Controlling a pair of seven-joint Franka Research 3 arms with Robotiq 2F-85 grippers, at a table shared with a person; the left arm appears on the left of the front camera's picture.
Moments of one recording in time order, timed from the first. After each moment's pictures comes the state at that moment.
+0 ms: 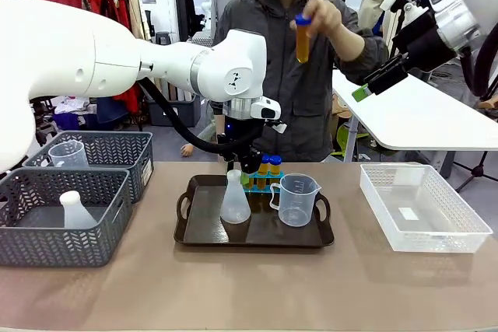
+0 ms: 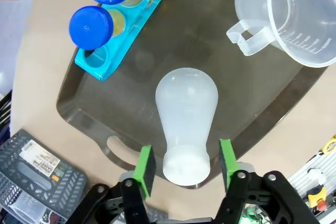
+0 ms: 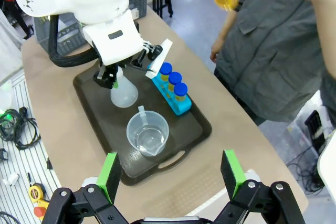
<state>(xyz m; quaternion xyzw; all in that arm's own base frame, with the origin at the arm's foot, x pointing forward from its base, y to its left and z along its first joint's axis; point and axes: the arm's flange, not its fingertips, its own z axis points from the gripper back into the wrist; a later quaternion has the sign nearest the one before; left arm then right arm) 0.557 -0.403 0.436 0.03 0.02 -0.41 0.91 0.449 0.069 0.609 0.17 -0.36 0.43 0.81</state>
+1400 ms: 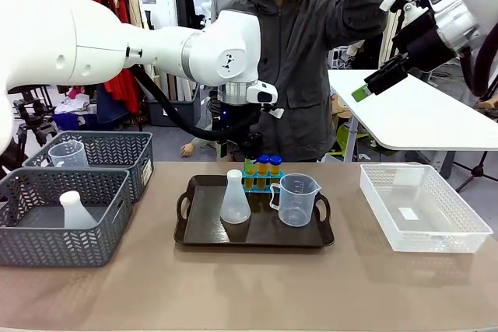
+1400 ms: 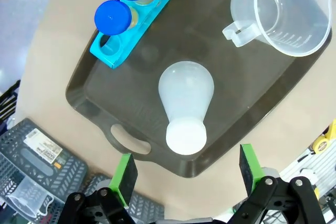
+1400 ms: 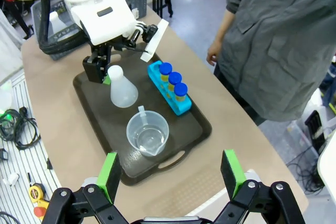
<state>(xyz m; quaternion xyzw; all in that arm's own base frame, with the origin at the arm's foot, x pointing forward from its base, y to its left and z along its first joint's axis) 0.551 -0.394 0.471 0.01 0.00 -0.40 0.92 0.449 0.069 0.609 0.17 -0.36 0.43 0.81</state>
